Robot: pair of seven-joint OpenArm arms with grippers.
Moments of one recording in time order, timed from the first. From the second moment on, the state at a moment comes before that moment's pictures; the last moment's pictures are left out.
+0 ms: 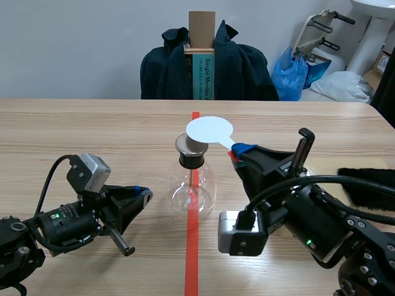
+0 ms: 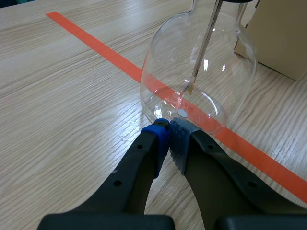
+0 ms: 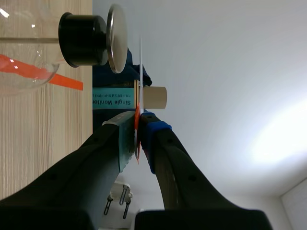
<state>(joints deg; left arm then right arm) -4.5 -27.5 36.0 55.9 -13.6 -26.8 -33.3 -19.8 15.6 -11.4 89.1 -78.4 -23.6 28.1</state>
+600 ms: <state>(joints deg) -4.5 -27.5 36.0 55.9 -13.6 -26.8 -33.3 -19.8 15.6 -11.4 89.1 -78.3 -23.6 16.3</state>
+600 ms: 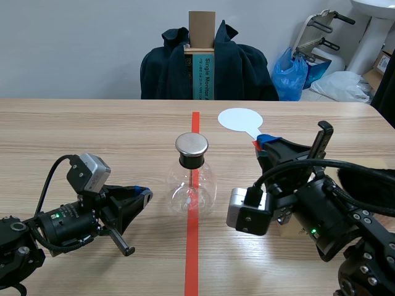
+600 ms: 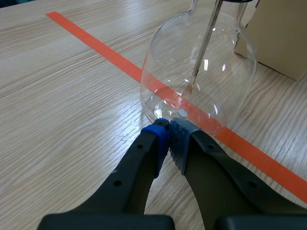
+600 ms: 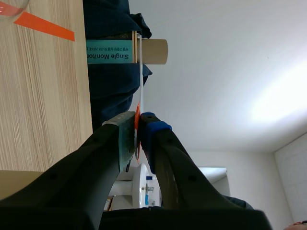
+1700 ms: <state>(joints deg) -4.5 -27.5 36.0 55.9 -13.6 -26.8 -33.3 -19.8 15.6 -11.4 89.1 -78.4 -23.6 35.0</state>
